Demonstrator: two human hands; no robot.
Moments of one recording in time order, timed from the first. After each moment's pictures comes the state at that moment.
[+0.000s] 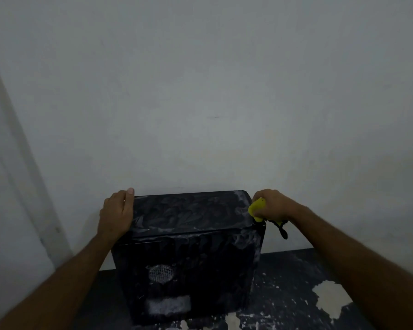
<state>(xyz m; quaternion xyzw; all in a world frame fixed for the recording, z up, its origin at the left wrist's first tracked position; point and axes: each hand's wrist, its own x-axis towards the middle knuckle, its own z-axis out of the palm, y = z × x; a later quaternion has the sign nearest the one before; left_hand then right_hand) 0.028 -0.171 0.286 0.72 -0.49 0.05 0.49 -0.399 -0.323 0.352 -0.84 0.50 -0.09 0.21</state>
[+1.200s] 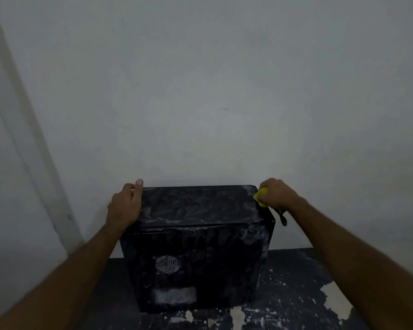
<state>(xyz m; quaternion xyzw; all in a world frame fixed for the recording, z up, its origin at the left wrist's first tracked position) 0.019 -0.164 0.292 0.76 -0.45 -0.03 0.47 -0.376 -0.358 0.342 -0.82 0.53 -0.12 0.18</state>
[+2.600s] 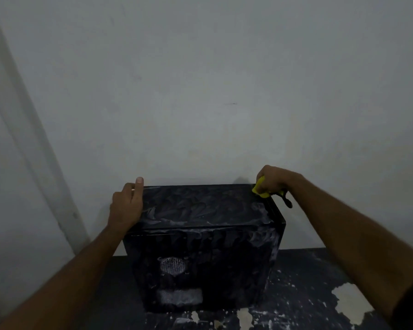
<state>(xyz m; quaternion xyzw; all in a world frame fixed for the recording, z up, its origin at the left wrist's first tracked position) 0.019 -0.166 0.291 0.74 -0.44 -0.03 0.52 -0.337 -0.414 0.362 -0.83 0.52 -0.01 0.21</state>
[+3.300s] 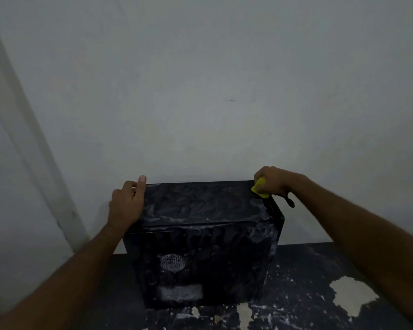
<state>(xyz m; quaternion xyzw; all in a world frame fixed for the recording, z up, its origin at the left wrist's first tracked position) 0.026 -0.168 0.286 0.76 -0.44 0.00 0.48 -0.350 -0.396 0.360 -0.87 0.47 0.01 0.17</state>
